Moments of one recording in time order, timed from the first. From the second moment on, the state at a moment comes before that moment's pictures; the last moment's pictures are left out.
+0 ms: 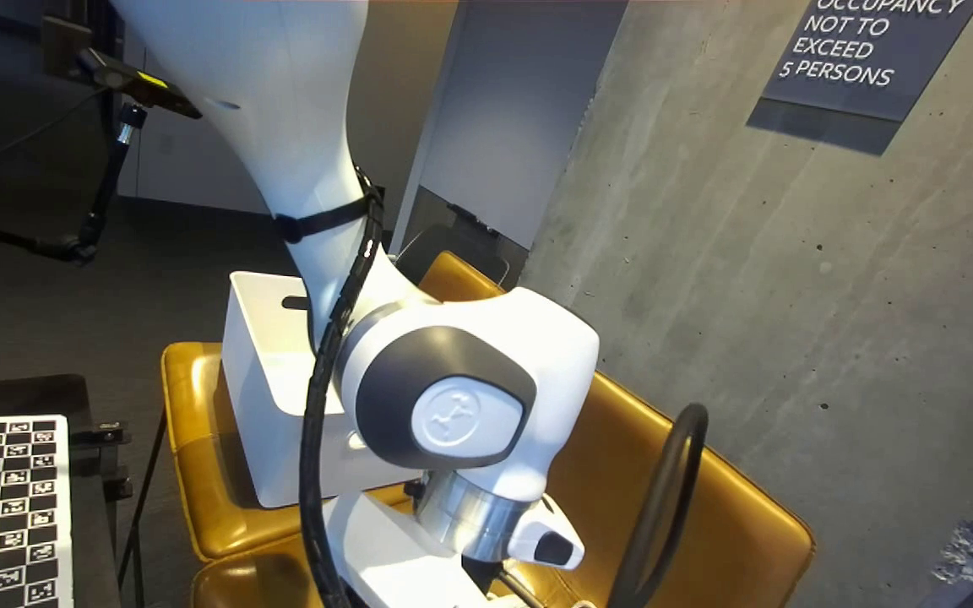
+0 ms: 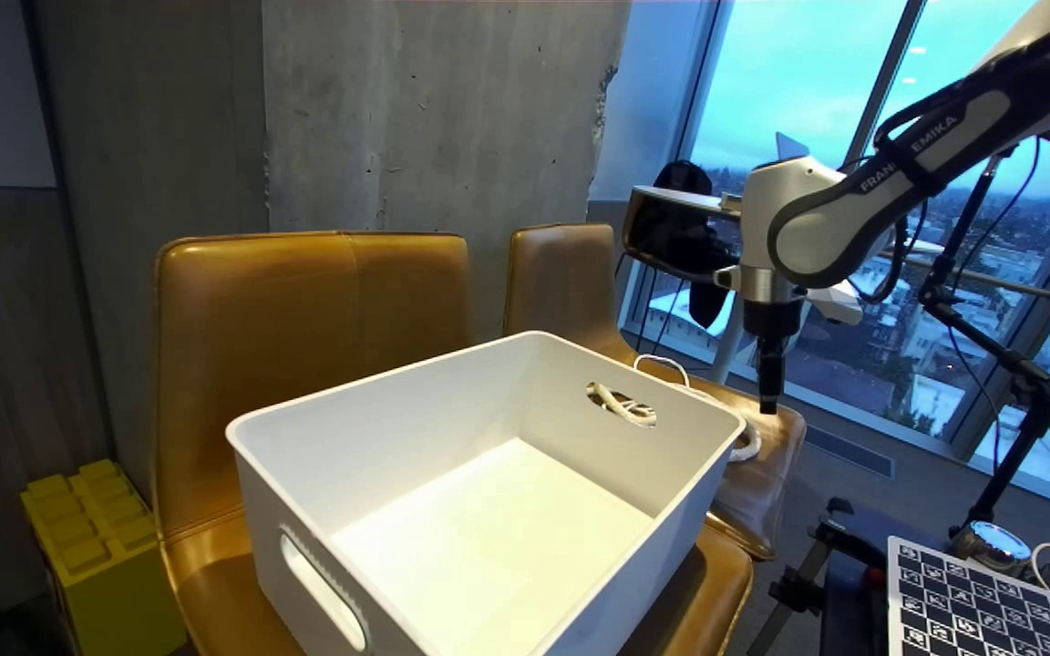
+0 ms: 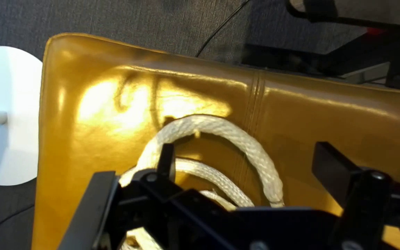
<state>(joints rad) -0.30 0.49 -0.18 -2.03 -0.28 2.34 -0.46</state>
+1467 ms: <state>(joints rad) -0.32 0.70 -0.26 -2.01 -0.31 2.73 -0.31</state>
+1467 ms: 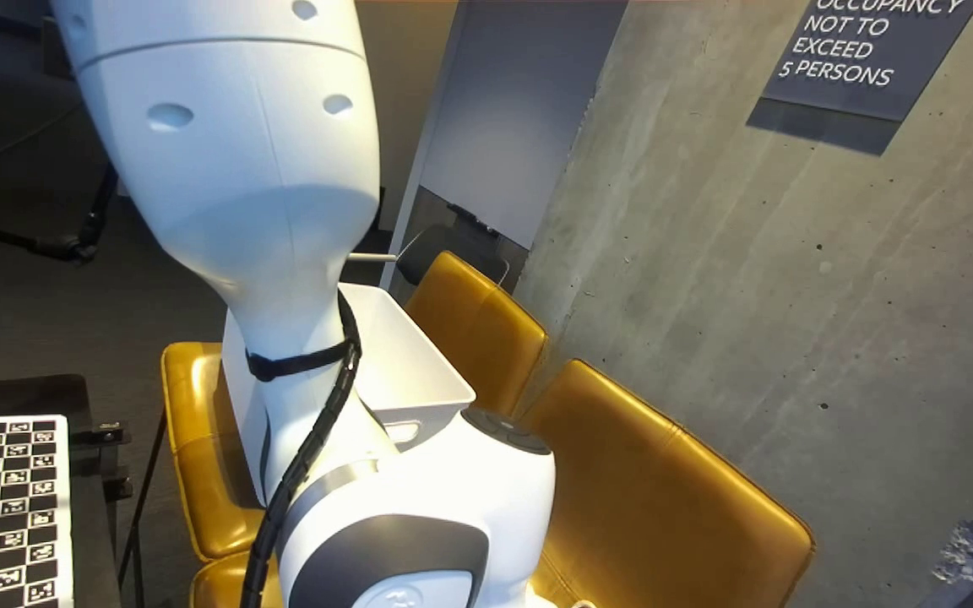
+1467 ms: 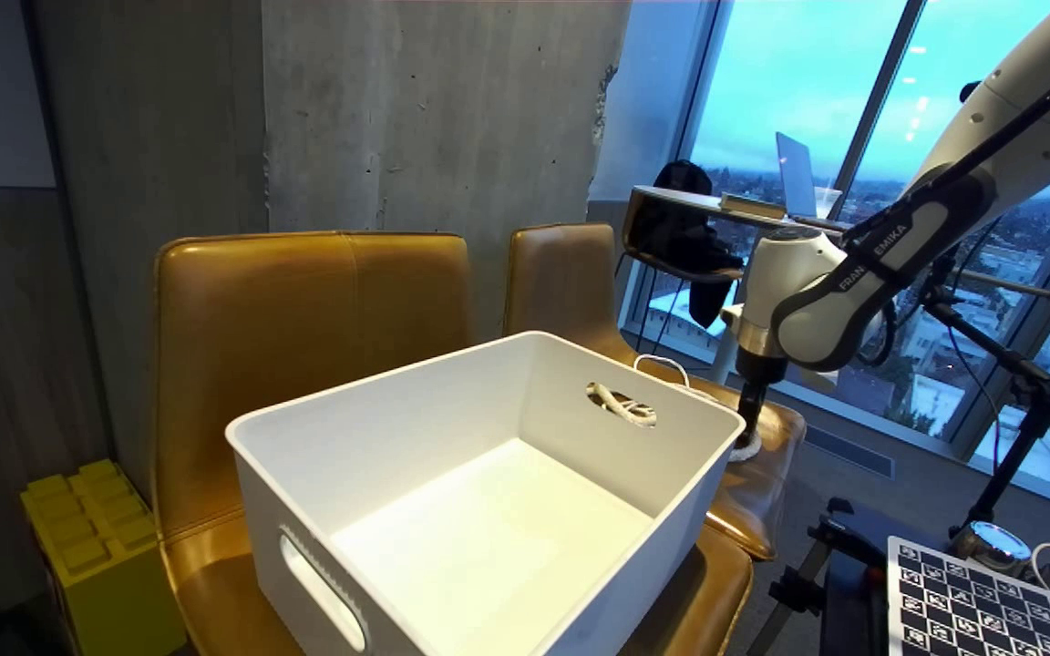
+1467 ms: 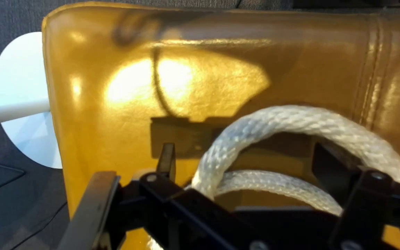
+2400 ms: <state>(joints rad) -0.32 0.73 -0.27 -1.97 -0.31 2.73 -0.26</state>
